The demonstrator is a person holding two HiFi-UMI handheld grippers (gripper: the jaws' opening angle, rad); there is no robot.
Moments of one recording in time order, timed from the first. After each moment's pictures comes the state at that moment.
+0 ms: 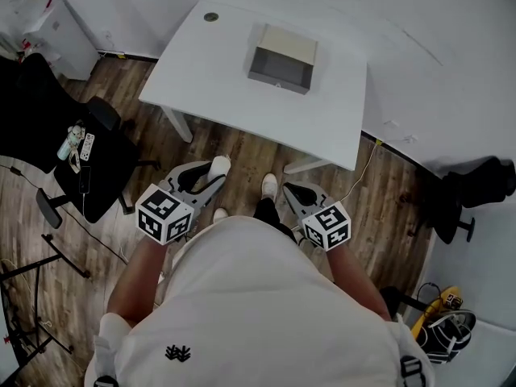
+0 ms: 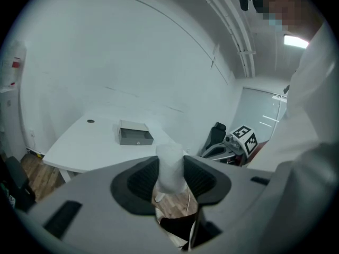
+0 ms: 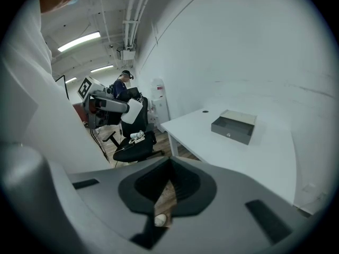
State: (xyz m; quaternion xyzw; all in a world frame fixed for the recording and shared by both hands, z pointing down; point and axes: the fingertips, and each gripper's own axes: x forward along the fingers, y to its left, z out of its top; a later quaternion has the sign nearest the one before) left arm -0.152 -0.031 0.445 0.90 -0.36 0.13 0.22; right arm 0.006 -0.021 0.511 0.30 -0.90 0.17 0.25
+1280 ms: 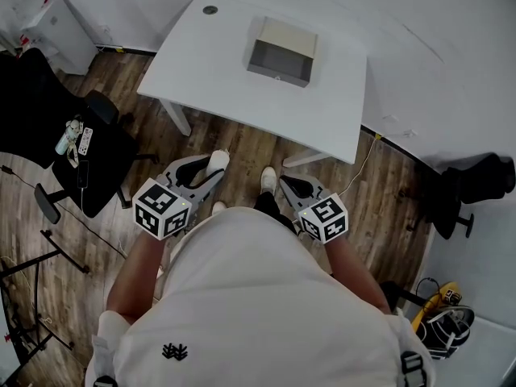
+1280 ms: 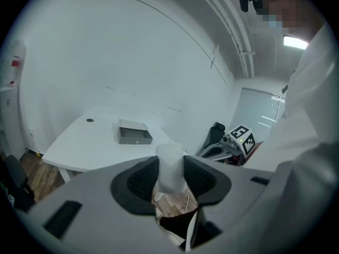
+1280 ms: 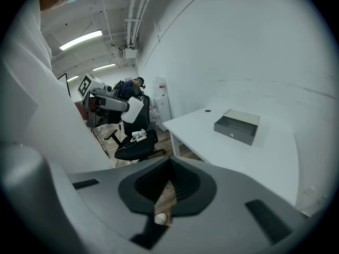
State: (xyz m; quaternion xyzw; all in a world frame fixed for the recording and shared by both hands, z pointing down) left arm -0.154 -0.025 0.444 0.90 -0.35 0.13 0.22; right arm -0.004 -0.019 0.513 0.29 -0.91 0.17 0.26
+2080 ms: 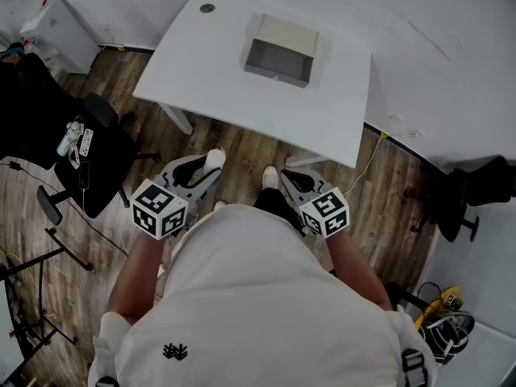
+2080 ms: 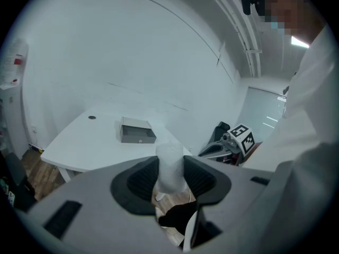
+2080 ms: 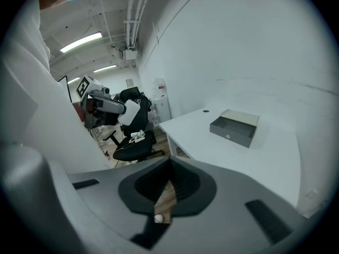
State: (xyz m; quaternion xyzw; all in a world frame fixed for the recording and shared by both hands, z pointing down) left arm -0.144 -0.049 0.452 0.89 -0.37 0.13 0.23; right arm 0.012 -0.056 0.518 0.28 -0.91 0.16 0.26
